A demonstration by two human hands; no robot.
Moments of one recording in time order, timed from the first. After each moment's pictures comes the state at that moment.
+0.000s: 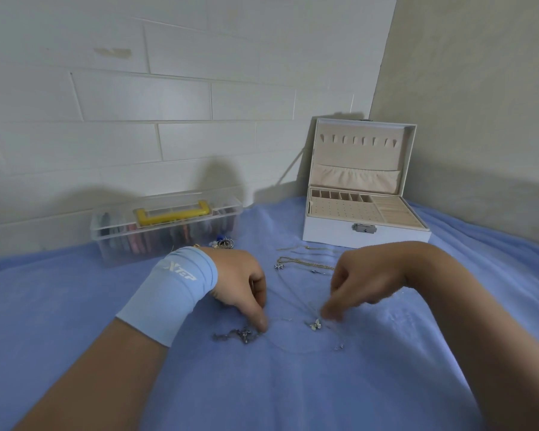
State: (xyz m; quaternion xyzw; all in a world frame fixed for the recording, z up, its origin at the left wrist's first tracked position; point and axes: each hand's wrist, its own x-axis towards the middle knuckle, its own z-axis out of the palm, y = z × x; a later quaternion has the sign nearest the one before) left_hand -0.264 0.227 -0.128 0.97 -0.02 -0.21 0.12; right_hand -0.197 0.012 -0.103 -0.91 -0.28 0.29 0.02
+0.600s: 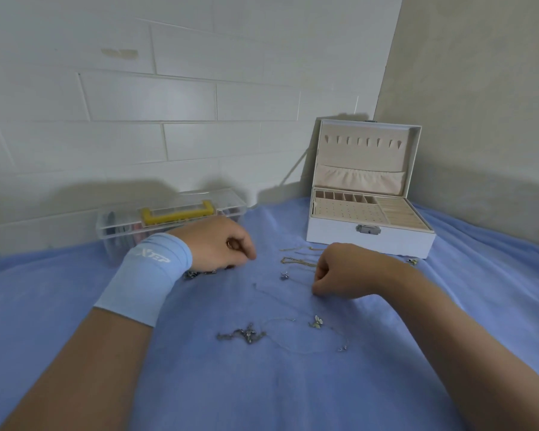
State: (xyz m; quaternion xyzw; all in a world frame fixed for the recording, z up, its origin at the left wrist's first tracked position) left_hand -0.260 0.267 -0.122 0.97 0.00 -0.02 0.24; right_hand -0.177 0.037 -0.145 -0.95 -0.26 0.12 0.08
